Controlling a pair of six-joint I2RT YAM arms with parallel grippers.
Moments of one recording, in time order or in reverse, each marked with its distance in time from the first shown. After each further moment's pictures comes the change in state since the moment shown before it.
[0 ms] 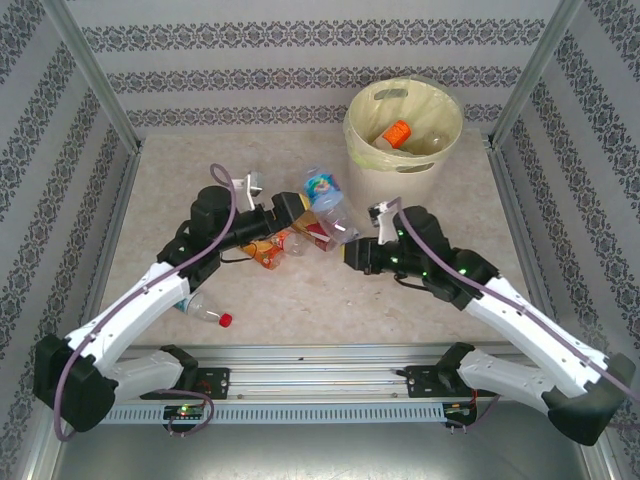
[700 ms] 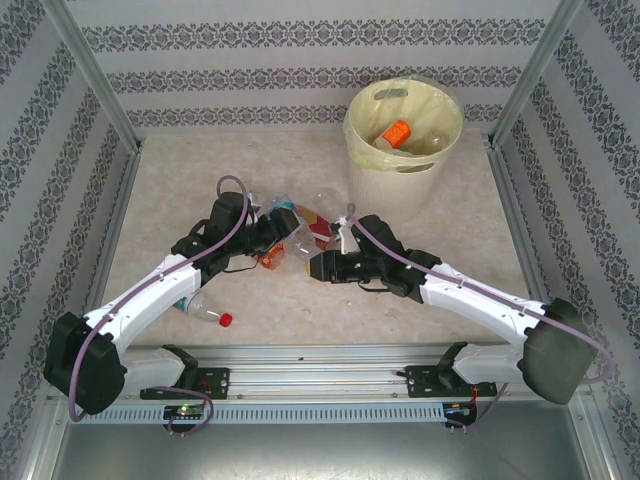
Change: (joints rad) left arm 0.005 0.116 -0.020 -0.222 -0.150 -0.102; right arm 0.088 0.278 -0.161 0.394 -0.191 0.163
